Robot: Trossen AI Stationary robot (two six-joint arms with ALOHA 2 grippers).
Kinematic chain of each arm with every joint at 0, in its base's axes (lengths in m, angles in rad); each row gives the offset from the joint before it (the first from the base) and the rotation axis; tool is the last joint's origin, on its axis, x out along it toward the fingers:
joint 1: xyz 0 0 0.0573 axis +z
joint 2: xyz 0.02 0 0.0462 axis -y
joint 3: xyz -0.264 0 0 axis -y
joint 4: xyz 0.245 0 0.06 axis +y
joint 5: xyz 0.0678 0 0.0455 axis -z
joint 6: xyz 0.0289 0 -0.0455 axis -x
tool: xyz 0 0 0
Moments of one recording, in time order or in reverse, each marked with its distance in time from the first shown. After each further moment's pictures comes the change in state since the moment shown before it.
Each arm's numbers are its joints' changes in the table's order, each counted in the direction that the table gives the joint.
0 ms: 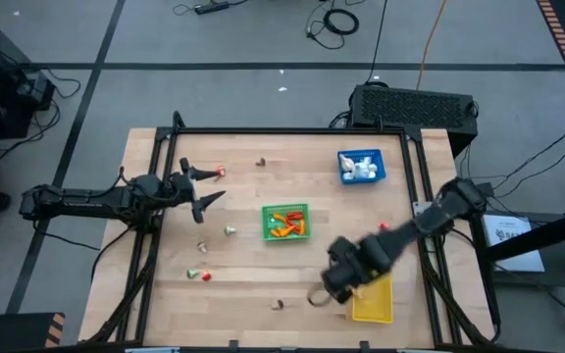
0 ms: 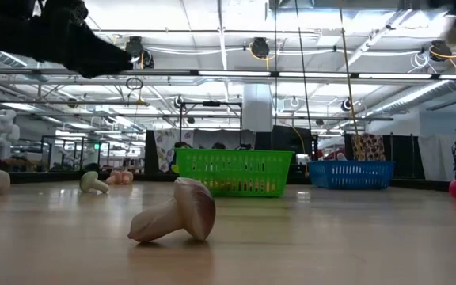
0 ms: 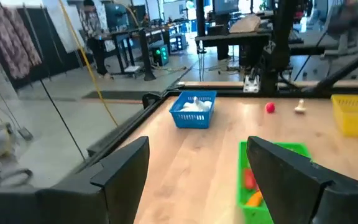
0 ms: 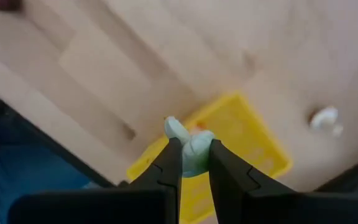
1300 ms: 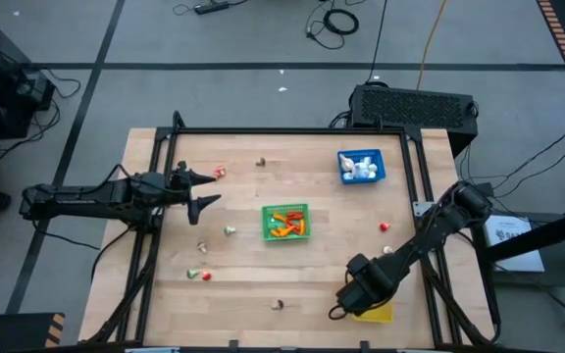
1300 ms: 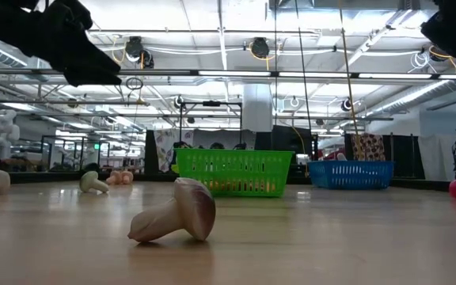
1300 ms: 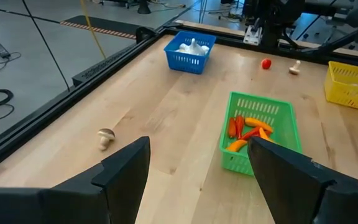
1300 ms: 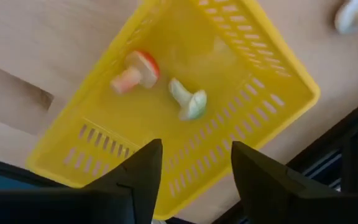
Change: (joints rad) left arm -0.001 -0.002 0.150 0.433 0.014 0.252; right arm 0.123 -0.002 -0.313 -0.165 -0.183 -0.235
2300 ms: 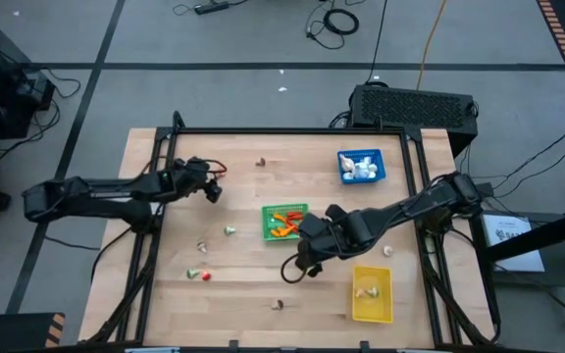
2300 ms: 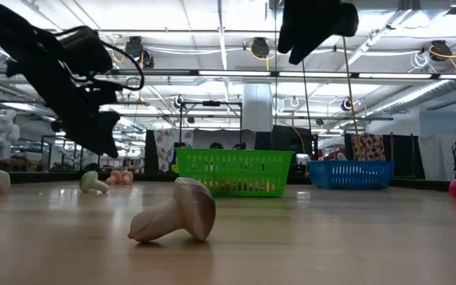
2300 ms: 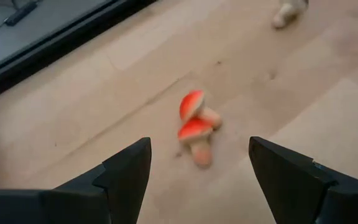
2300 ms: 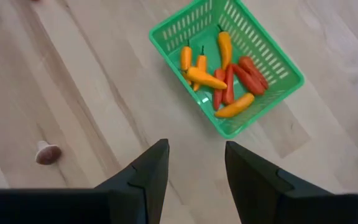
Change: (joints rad) left arm 0.328 -0.518 -0.041 -0.026 -0.203 0.199; right arm -0.292 0.000 0.283 -0.179 0.582 0.696
